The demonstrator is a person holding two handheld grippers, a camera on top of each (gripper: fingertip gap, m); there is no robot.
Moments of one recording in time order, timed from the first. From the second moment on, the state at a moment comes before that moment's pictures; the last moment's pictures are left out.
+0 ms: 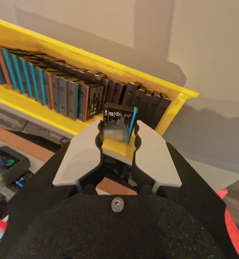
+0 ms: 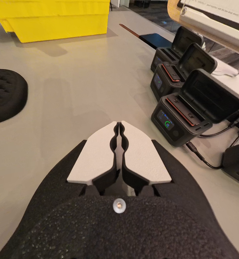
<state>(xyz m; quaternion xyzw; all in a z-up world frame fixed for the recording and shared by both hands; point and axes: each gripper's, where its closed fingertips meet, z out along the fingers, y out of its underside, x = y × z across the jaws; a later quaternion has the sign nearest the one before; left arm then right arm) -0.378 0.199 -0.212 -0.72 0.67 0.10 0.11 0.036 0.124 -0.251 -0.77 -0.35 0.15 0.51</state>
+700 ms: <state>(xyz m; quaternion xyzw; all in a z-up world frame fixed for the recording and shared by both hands) -0.133 0.069 -0.163 -0.52 0.80 -0.20 0.22 -0.036 0.047 -0.162 -0.53 -0.59 0.10 0.61</state>
